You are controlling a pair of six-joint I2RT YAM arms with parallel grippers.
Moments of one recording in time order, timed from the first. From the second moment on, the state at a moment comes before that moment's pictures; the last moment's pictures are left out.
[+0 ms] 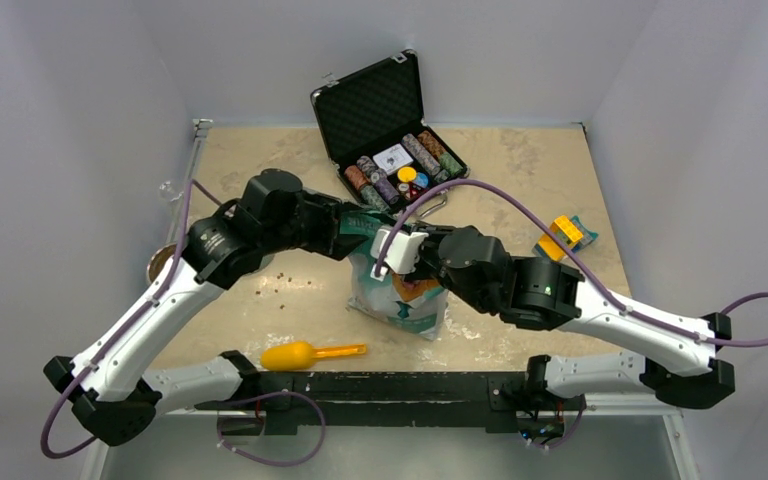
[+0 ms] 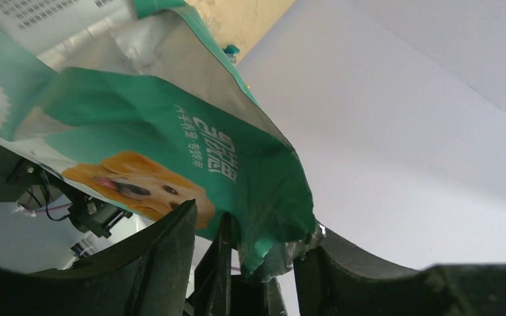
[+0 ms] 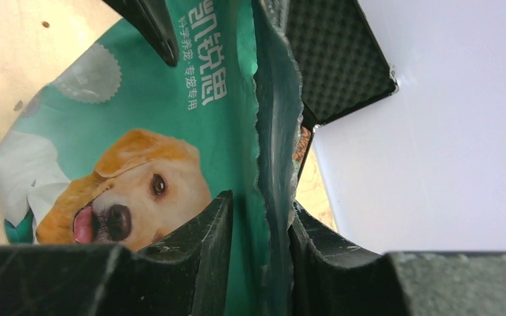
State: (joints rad) left arm -0.72 1.12 1.36 -0.84 0.08 -1.96; right arm 1.25 1.11 1.31 -0.61 0.56 -0.64
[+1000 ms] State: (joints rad) left arm -0.56 1.11 1.44 -1.02 0.18 -1.91; right arm 1.30 1.37 1.44 -0.45 0.43 -0.81
